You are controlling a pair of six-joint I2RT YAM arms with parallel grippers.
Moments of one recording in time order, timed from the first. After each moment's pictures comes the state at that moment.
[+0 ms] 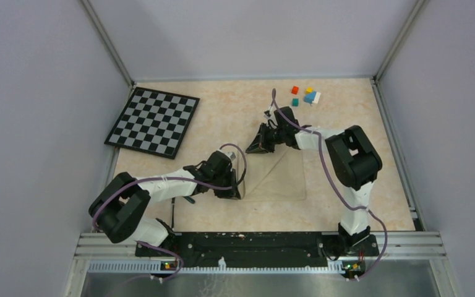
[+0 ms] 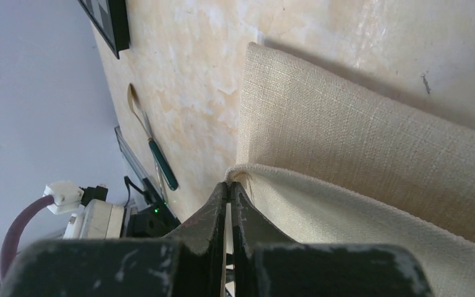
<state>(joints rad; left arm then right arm) -0.75 1.43 0.62 -0.18 0.22 -0.73 0.49 1.97 1.15 0.04 -0.65 0.82</state>
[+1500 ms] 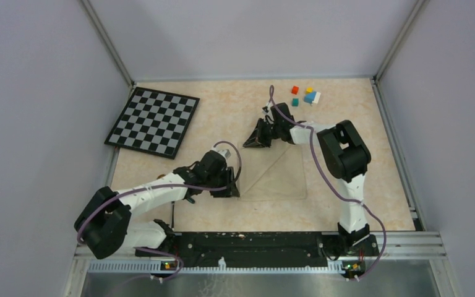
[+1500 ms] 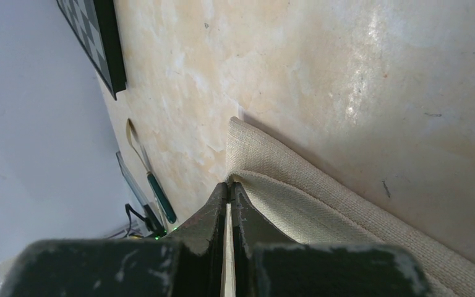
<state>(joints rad) -0.75 1.26 0.60 -0.29 0.18 -0.75 0.48 2.11 1.30 0.05 -0.63 0.84</state>
